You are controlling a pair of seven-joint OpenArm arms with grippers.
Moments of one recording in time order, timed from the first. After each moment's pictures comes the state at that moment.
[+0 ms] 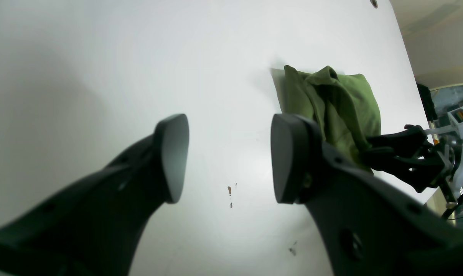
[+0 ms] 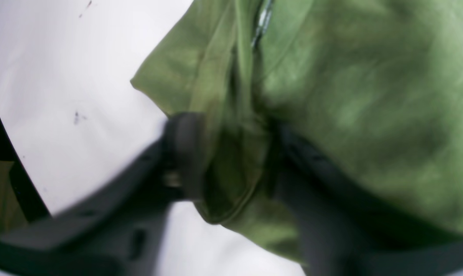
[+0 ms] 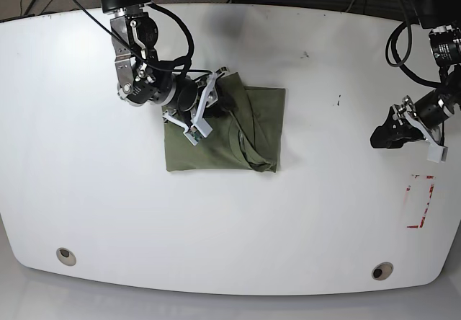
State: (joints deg) left arm 0.0 -27.1 -25.3 79.6 -67.2 -34.5 63.0; right arm -2.5 8.2 -7.7 94.2 30.8 30.9 -56.0
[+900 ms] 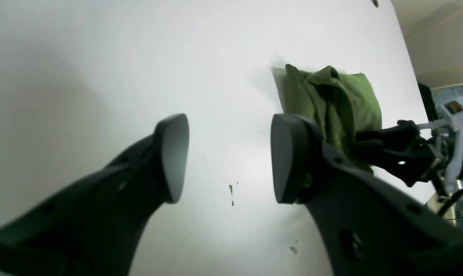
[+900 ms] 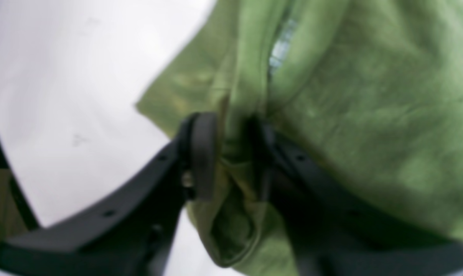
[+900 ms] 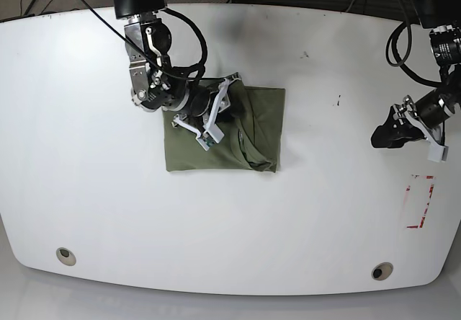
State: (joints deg) left arm 0.1 -27.3 -25.3 79.6 -67.2 -34.5 63.0; right arm -0.1 3.3 -7.7 89.4 24.9 30.7 -55.4
